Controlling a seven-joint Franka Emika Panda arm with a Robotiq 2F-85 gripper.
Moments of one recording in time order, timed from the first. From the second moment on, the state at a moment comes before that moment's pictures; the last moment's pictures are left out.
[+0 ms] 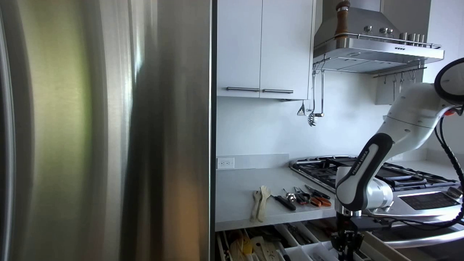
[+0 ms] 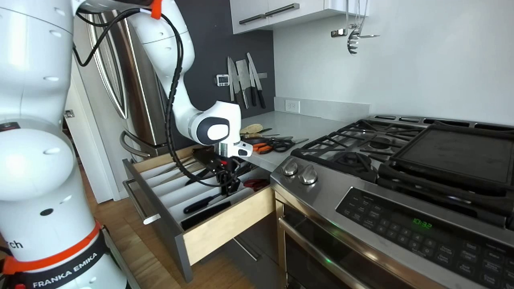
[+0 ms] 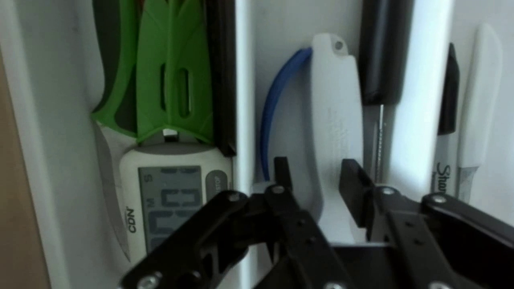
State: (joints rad) arm 0.05 0.30 0.10 -2.51 0.16 2.74 0.11
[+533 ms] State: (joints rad) arm 0.06 0.30 0.10 -2.51 0.16 2.74 0.12
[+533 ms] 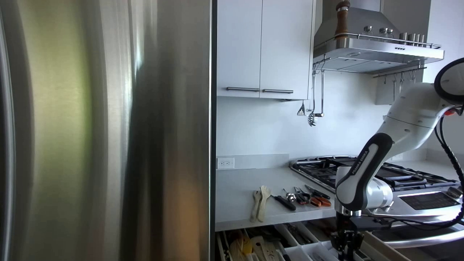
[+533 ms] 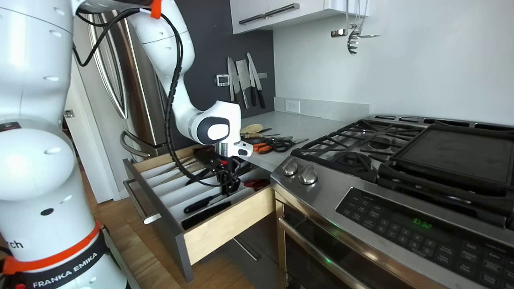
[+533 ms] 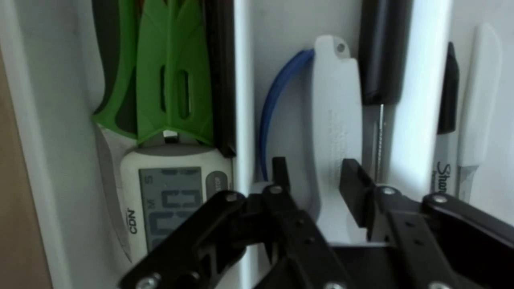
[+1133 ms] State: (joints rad) arm 0.05 0.29 0.13 -2.51 0.24 2.74 0.11
